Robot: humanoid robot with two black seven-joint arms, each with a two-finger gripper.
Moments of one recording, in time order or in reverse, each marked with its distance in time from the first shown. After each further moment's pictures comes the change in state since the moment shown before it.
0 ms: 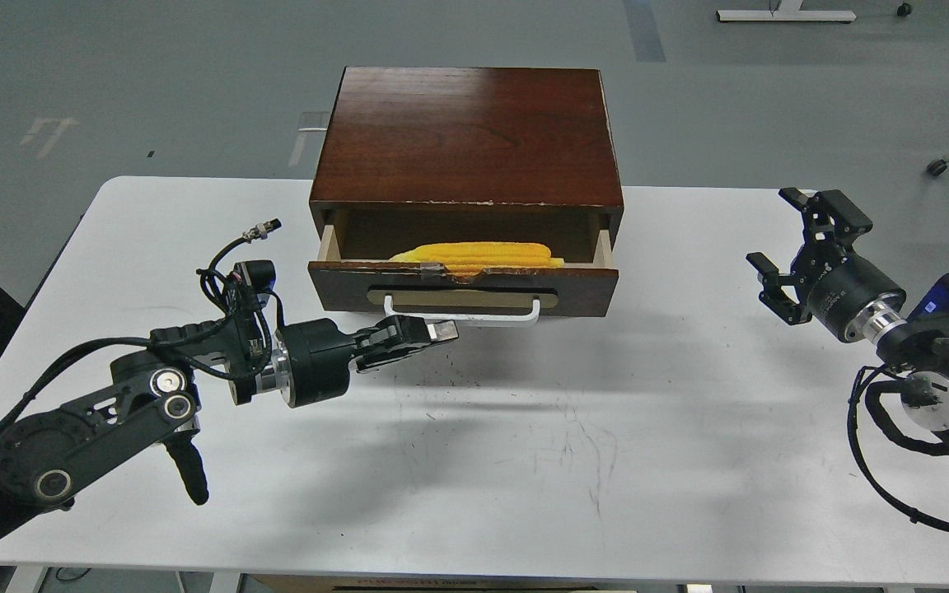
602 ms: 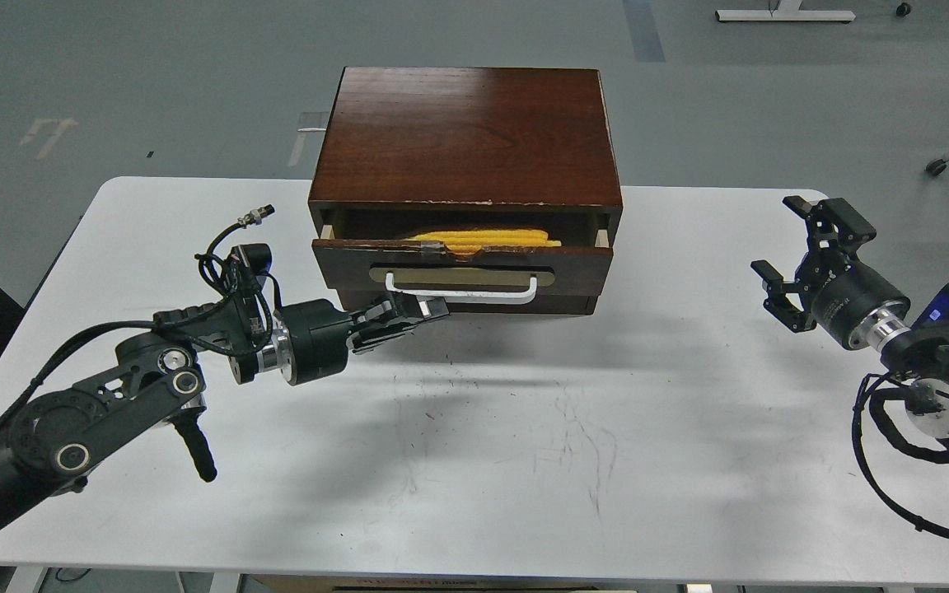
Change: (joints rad) left arm -0.041 -0.037 -0.014 0.111 -0.020 -0.001 -0.001; right arm -0.019 -0.006 0.001 0.001 0.000 -0.004 0.000
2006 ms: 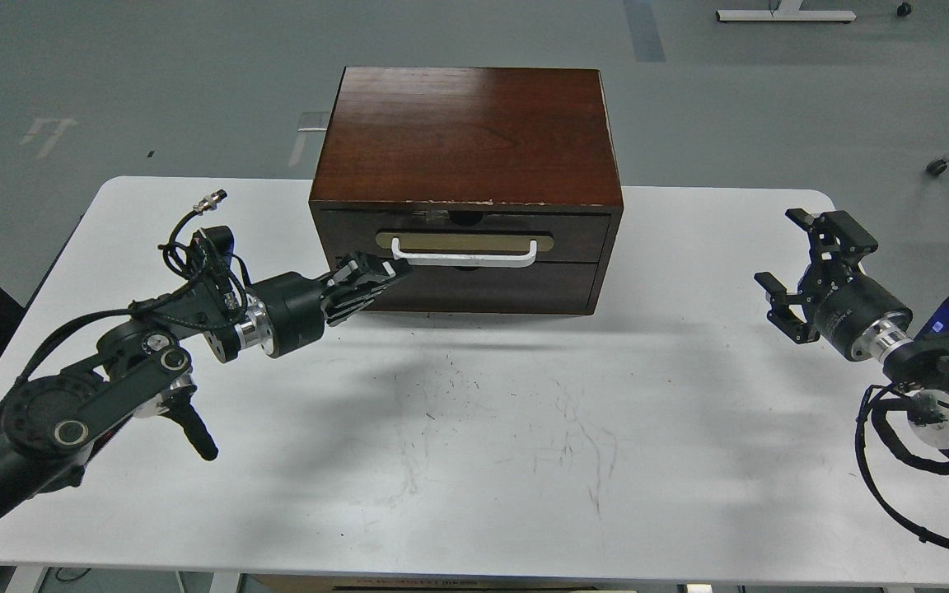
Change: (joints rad) left arm -0.014 -0.011 -0.028 0.102 -0.100 0.083 0.001; right arm -0.018 -0.003 0.001 0.000 0.000 -0.005 0.000
